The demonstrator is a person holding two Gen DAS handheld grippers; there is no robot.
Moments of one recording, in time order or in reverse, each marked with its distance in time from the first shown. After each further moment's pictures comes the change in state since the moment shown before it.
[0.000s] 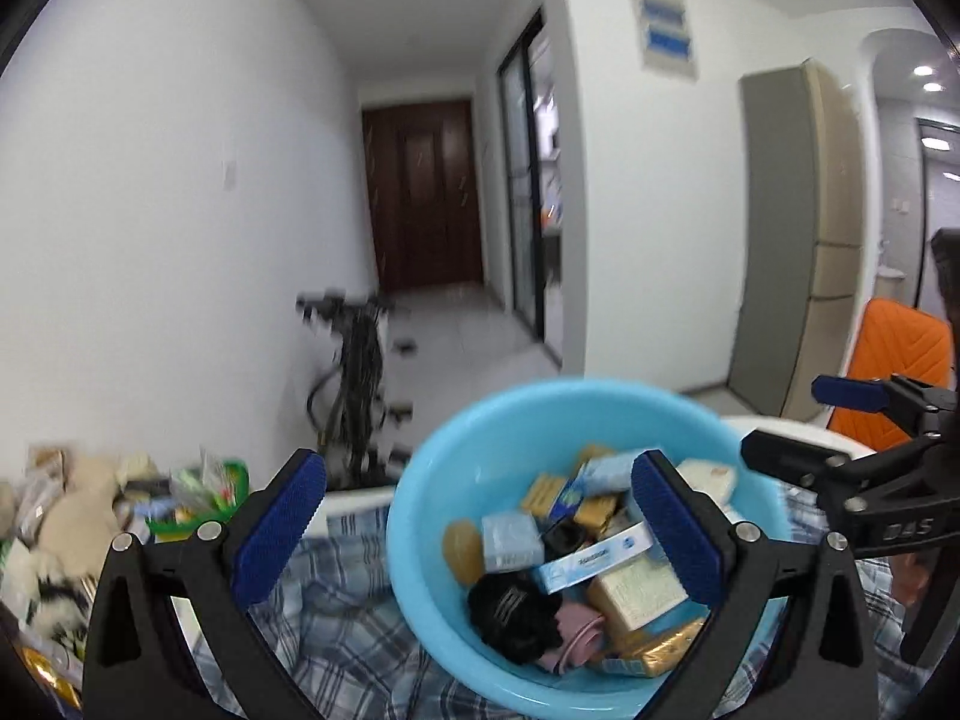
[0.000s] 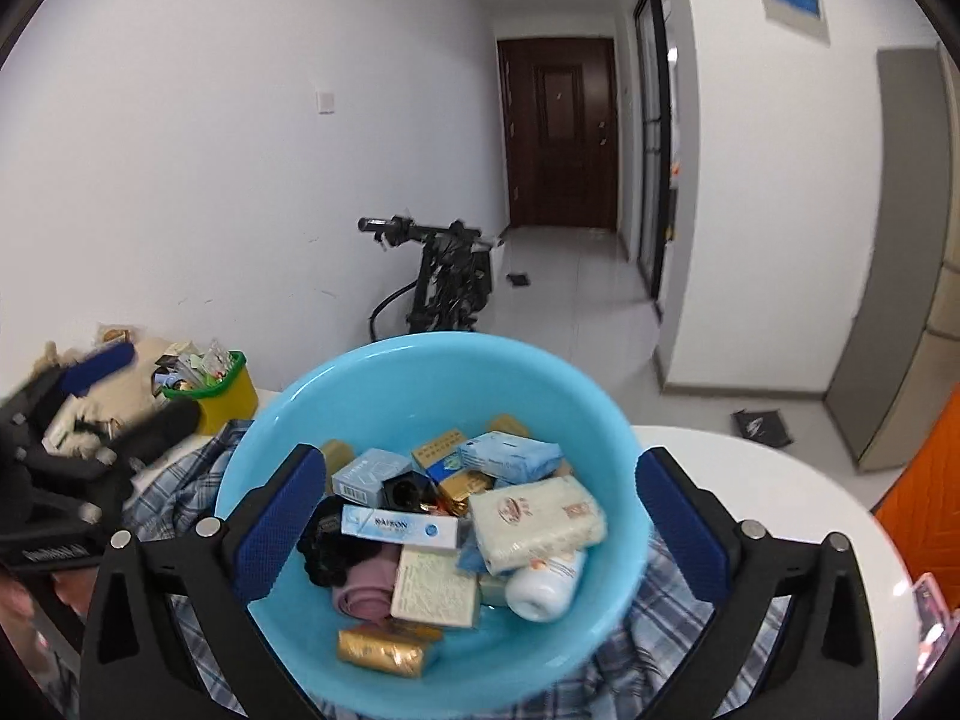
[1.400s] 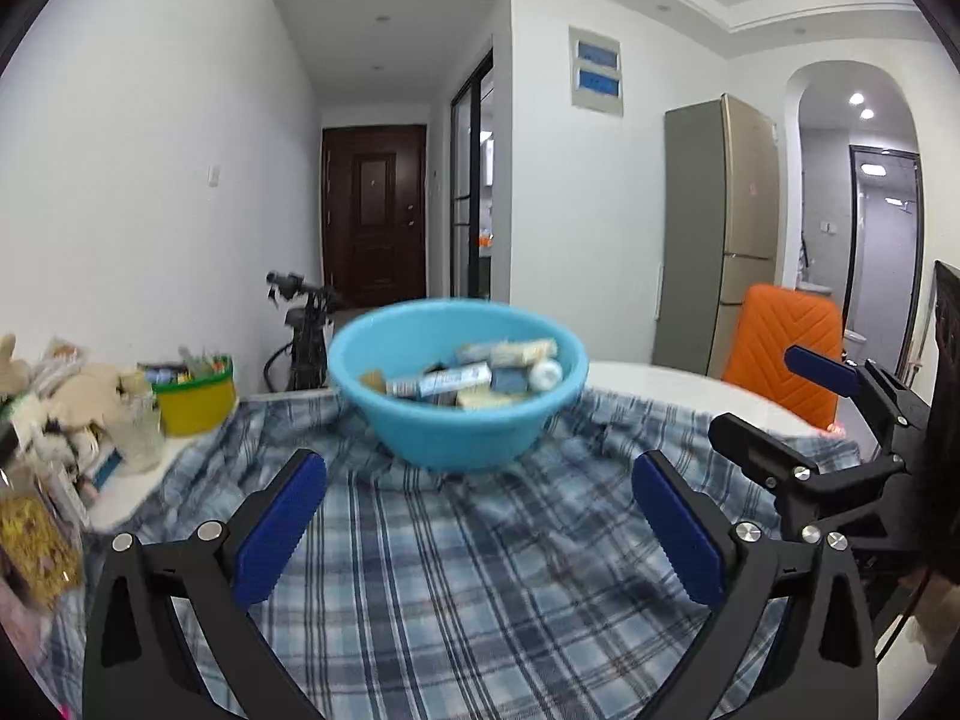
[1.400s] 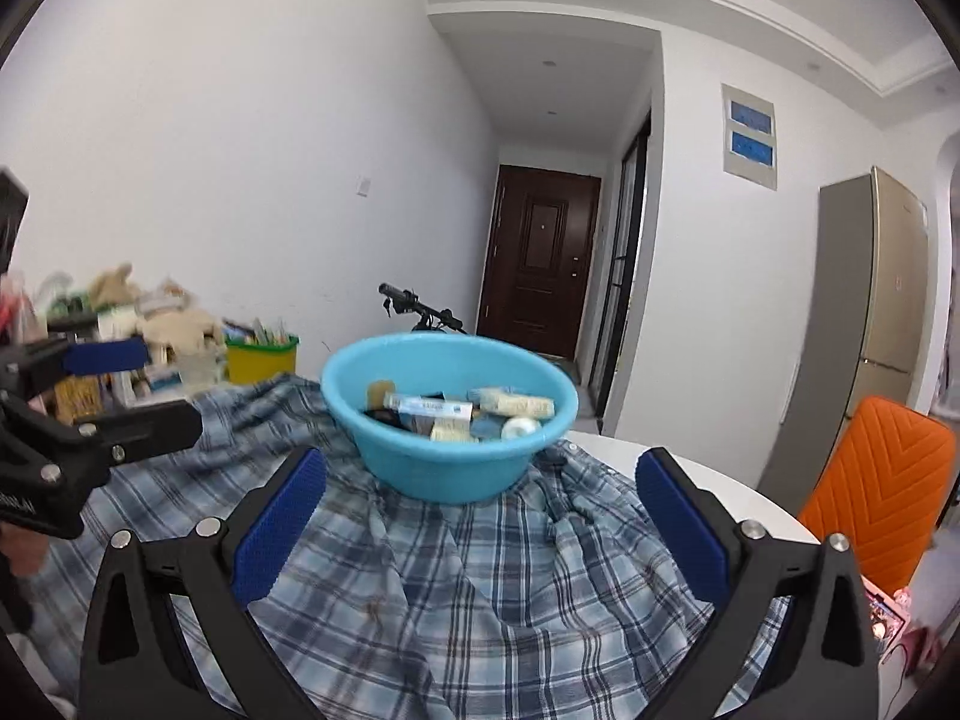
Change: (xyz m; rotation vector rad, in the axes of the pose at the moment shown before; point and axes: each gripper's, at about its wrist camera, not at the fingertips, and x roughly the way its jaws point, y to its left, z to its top) left arm -0.200 -0.052 -0.147 -0.044 -0.038 -0.132; right arm -0.202 0.061 -0.192 -0.170 -0.318 -0.125
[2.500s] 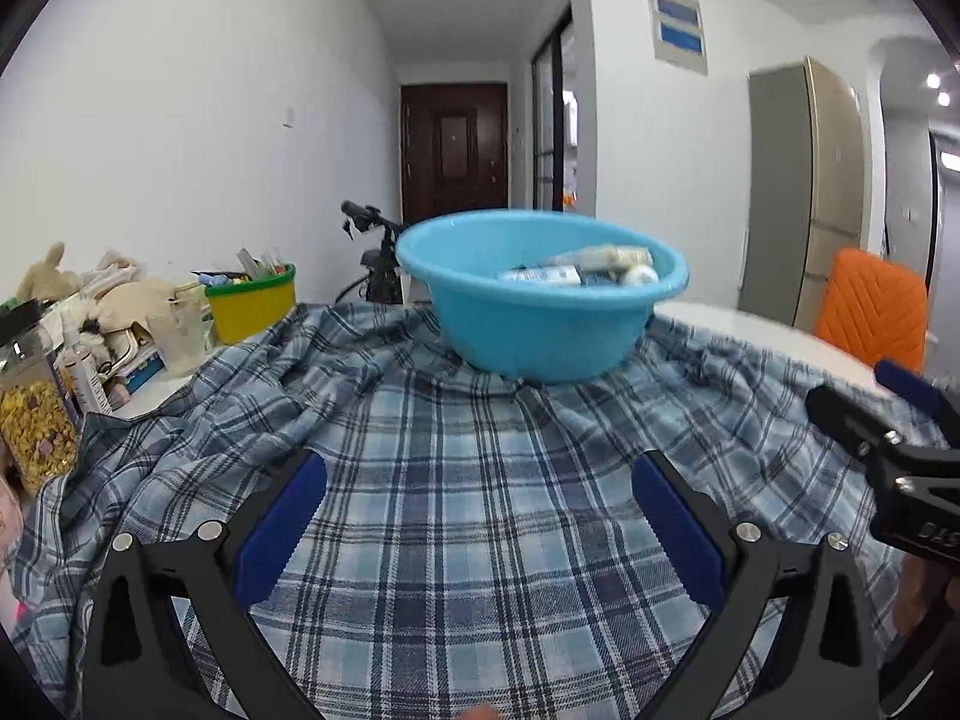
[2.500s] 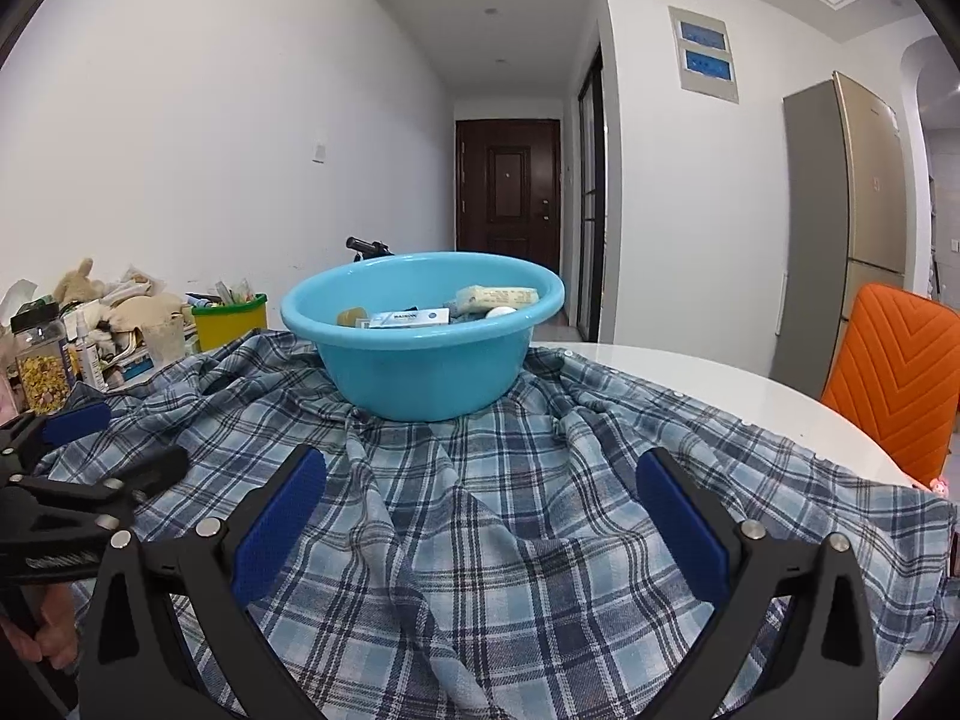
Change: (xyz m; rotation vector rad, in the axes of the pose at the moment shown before) left arm 0.043 0.011 -0.069 -0.069 0.067 0.200; right arm 0.031 -0.012 -0.064 0.169 0.112 -0.033
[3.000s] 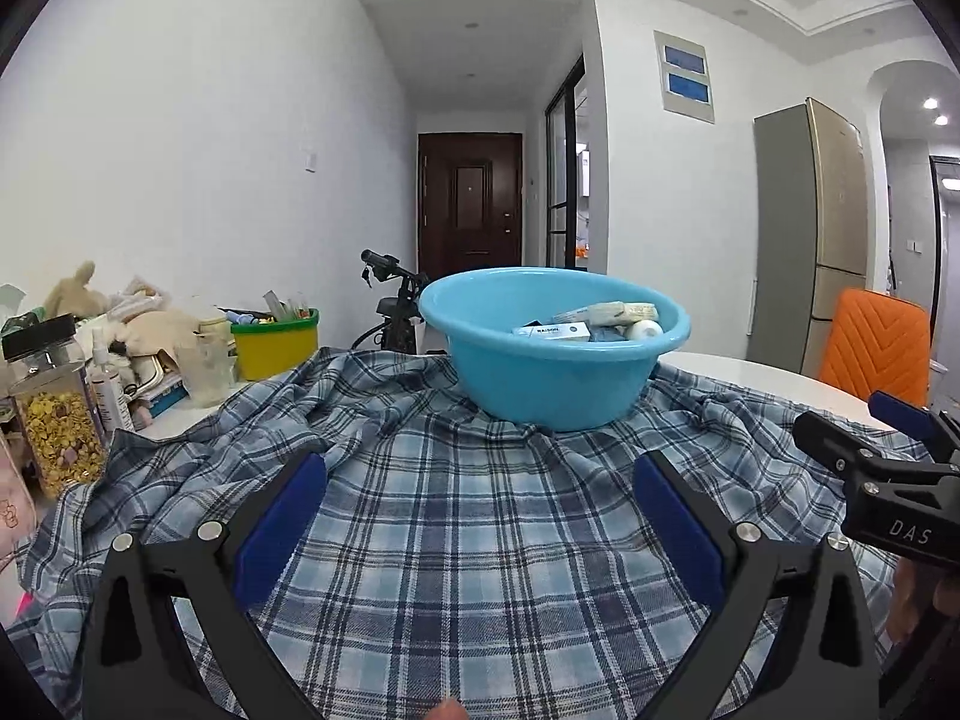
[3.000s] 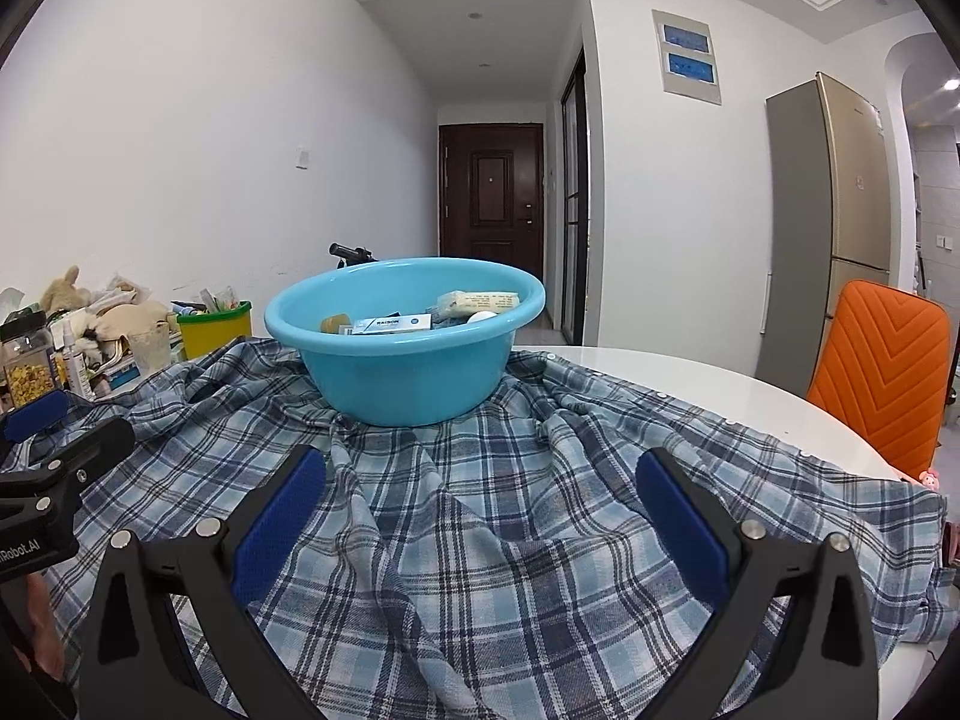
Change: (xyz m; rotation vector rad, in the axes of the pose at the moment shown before) left arm -0.024 0.002 0.000 -0.010 -0.115 0.029; right arm -0.004 -0.001 0.001 0.012 -0.017 -0.039
